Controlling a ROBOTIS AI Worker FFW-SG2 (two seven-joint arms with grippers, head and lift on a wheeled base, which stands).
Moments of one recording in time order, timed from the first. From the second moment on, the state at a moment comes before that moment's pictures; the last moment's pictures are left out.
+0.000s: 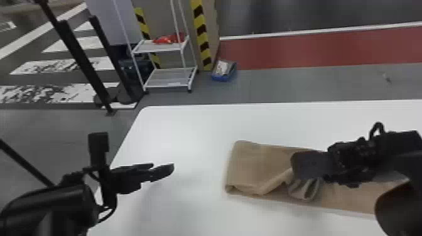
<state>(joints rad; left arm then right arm) 0.05 0.06 0.50 -1.93 -0.19 1.04 -1.00 -0.19 -0.28 0.50 -1.80 1.27 0.32 1.36</state>
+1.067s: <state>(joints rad) 0.05 0.06 0.49 -1.92 -0.19 1.02 -1.01 -0.08 -0.39 0.30 -1.95 1.24 0.22 1.36</state>
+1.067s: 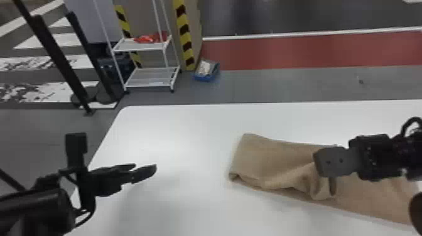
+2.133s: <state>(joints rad) 0.04 0.06 0.45 -1.92 -0.20 1.03 -1.01 -0.01 -0.38 0.19 -1.98 1.22 0.22 1.36</state>
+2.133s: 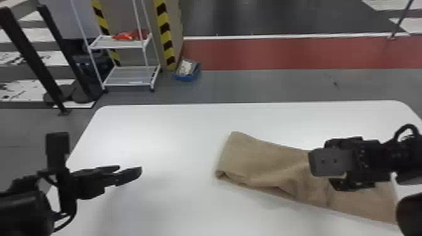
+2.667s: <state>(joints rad) 0.05 0.06 0.45 -1.92 -0.20 1.03 -1.01 0.04 -0.40 0.19 -2.03 1.21 0.23 1.36</state>
